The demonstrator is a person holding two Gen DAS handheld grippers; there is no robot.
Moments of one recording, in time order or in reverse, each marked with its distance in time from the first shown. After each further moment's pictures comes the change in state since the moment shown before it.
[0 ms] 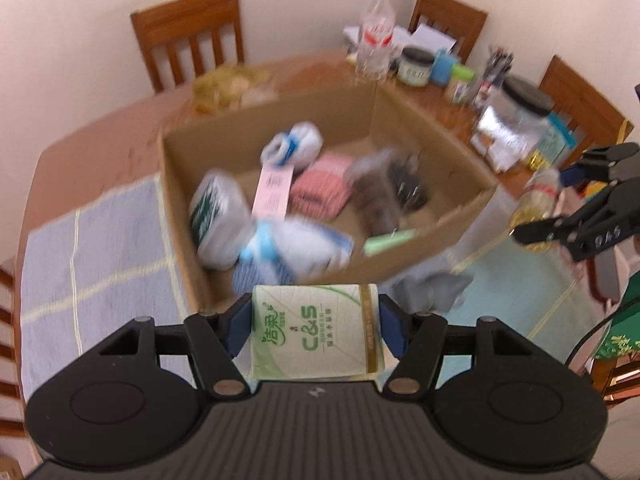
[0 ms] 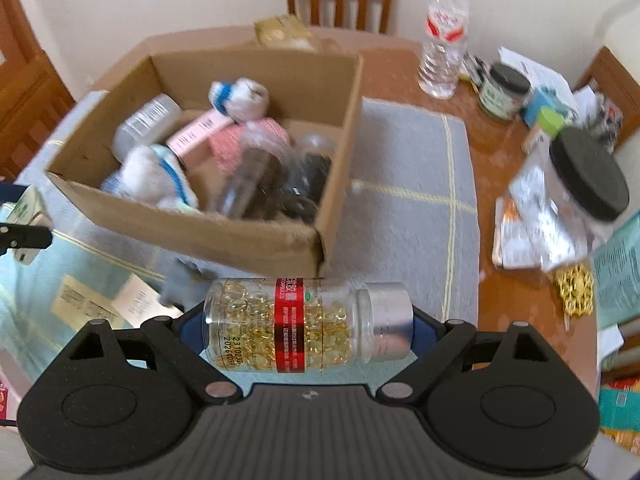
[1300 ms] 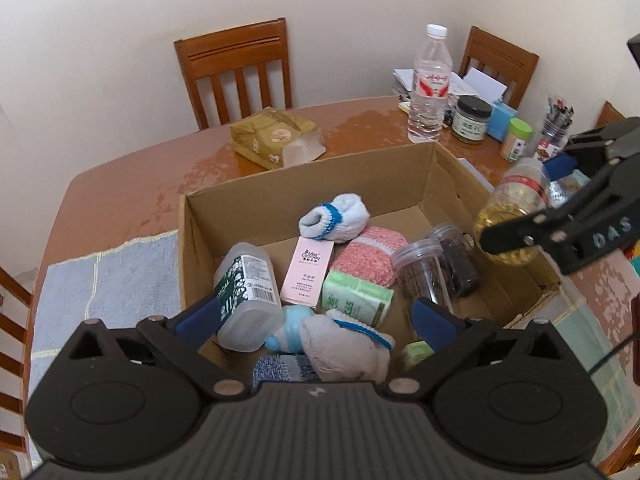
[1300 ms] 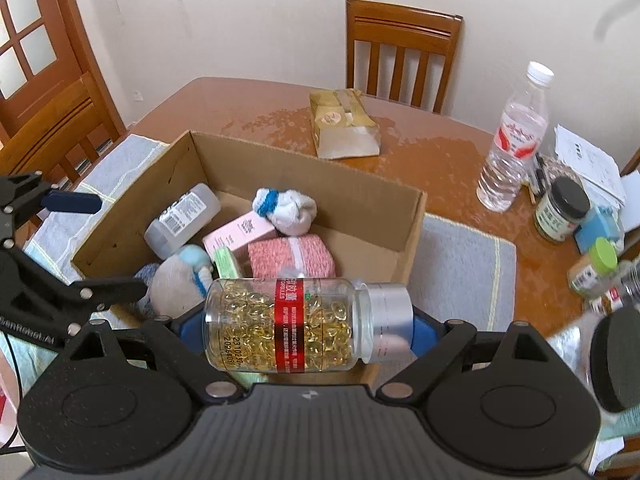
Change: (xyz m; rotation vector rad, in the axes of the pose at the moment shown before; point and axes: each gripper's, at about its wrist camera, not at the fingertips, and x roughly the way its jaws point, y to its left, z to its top) left arm 0.042 0.011 0.040 -0.088 -0.110 0.139; right arm 0.013 0.013 0.099 -0.137 -0.109 0.103
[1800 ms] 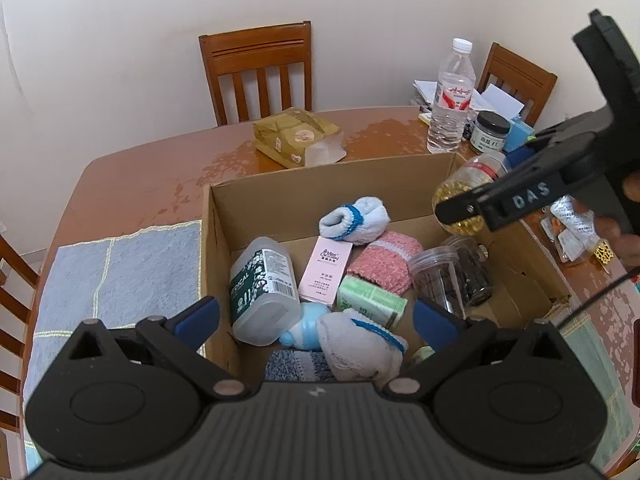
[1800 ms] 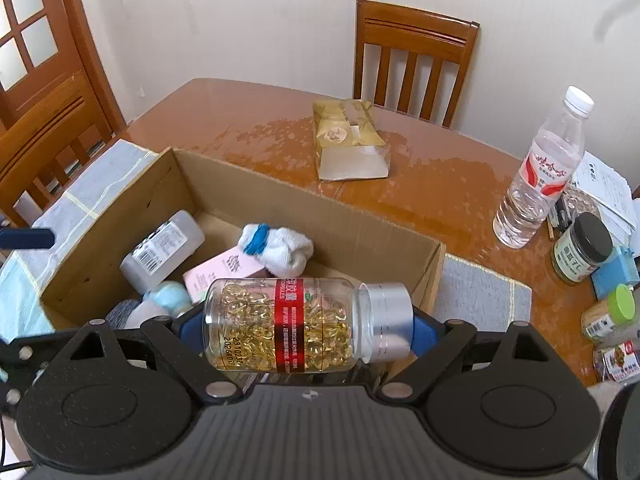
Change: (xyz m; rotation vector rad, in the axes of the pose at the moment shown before) left arm -0.004 0.012 -0.007 -0.066 -0.020 0.026; right arm 0.047 -0.006 0.040 -0.031 0.003 -0.001
